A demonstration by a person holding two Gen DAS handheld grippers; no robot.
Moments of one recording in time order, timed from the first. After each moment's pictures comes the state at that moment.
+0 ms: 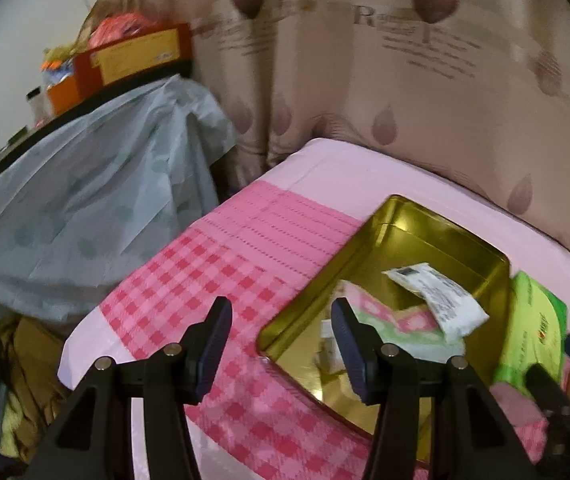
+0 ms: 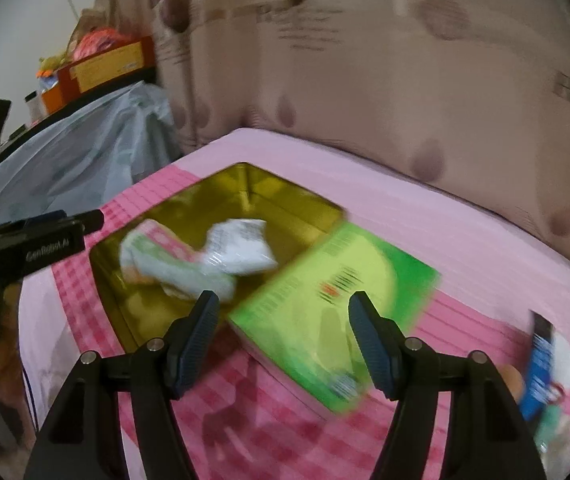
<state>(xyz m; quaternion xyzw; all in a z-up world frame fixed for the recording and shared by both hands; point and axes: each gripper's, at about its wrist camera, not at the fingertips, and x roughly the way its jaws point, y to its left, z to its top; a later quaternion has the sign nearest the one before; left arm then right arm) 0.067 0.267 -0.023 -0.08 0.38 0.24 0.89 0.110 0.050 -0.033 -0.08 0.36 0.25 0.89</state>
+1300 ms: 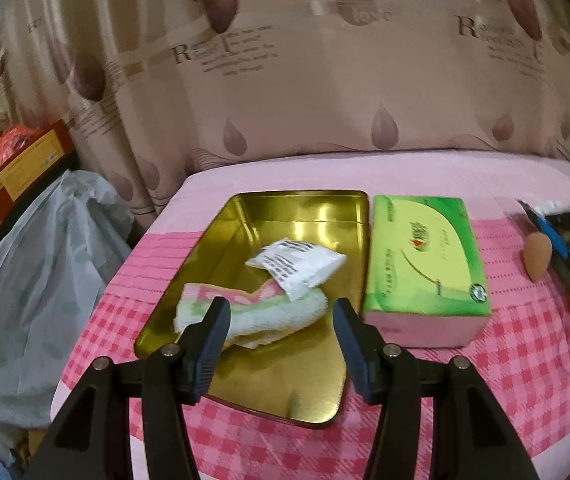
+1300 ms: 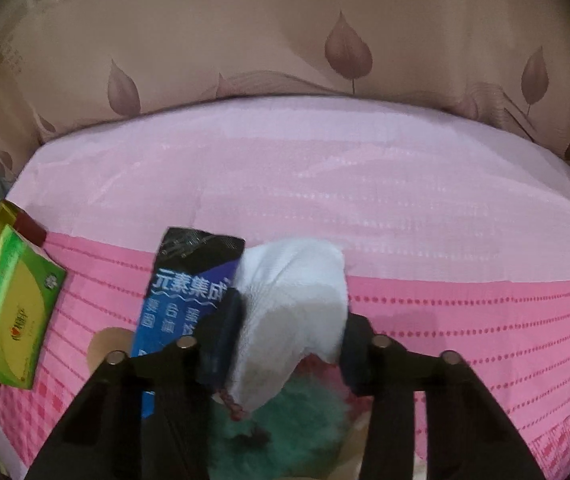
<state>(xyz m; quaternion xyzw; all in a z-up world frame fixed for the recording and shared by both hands) 0.066 0.148 -0.038 0.09 0.37 0.08 0.92 0.222 -0.190 -0.101 0.03 0.48 0.05 0.88</state>
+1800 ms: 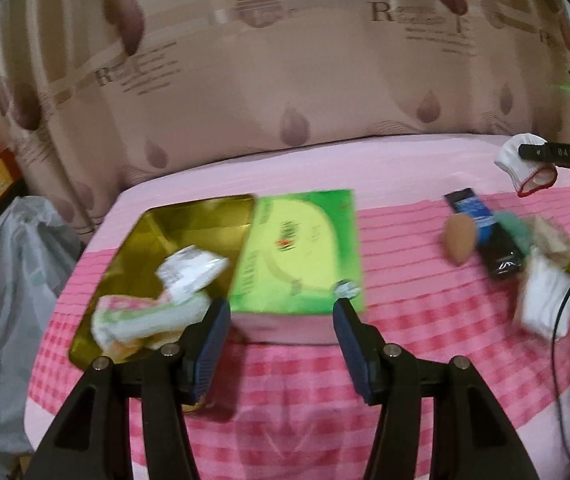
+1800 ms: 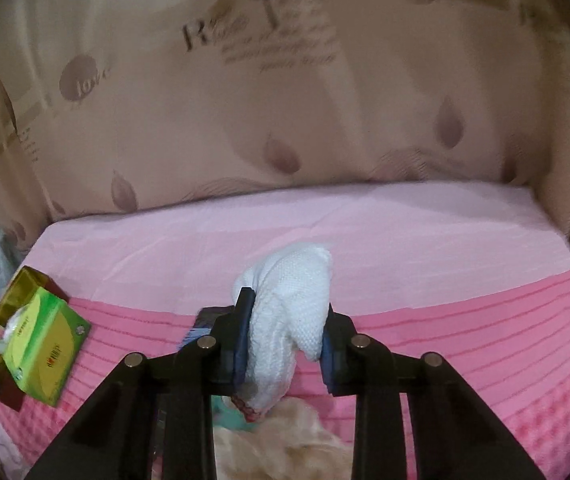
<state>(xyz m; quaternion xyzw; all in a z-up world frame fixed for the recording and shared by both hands) 0.063 0.070 -0.037 0.10 0.38 -0.02 0.92 0.158 -0.252 -0.037 0.07 0.35 0.00 0.94</state>
